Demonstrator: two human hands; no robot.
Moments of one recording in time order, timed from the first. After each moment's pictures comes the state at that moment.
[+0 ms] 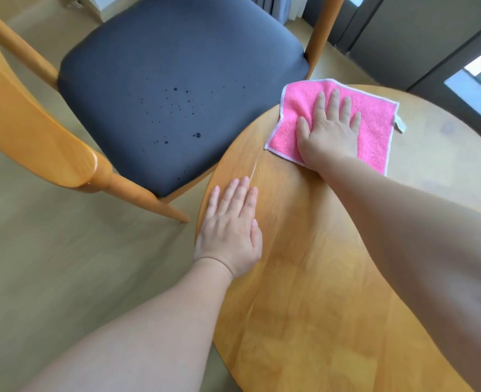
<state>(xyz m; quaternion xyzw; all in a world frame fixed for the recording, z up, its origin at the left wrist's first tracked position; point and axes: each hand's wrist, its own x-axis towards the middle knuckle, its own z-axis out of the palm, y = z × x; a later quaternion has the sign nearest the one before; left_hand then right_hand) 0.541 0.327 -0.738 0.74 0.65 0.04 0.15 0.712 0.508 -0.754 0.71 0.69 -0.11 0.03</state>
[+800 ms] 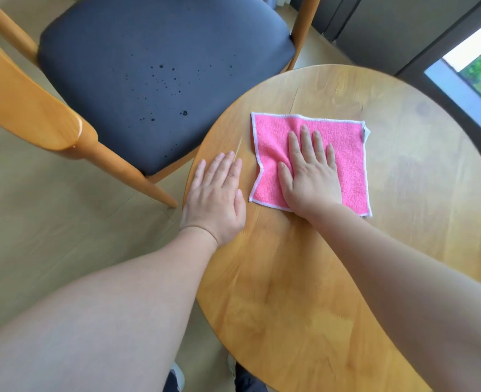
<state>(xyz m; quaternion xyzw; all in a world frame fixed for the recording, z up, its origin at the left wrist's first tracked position) 0.540 0.325 -0.741 0.74 0.66 0.09 0.14 0.726 0.387 -0.748 0.64 0.76 -0.11 0.05</state>
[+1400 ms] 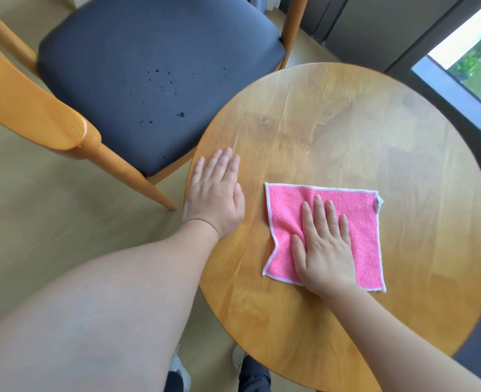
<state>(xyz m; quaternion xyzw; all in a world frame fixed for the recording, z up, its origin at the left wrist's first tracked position) 0.544 0.321 -0.739 0.74 0.65 0.09 0.15 0.763 0.244 -0.743 0.67 0.72 -0.13 0.08</state>
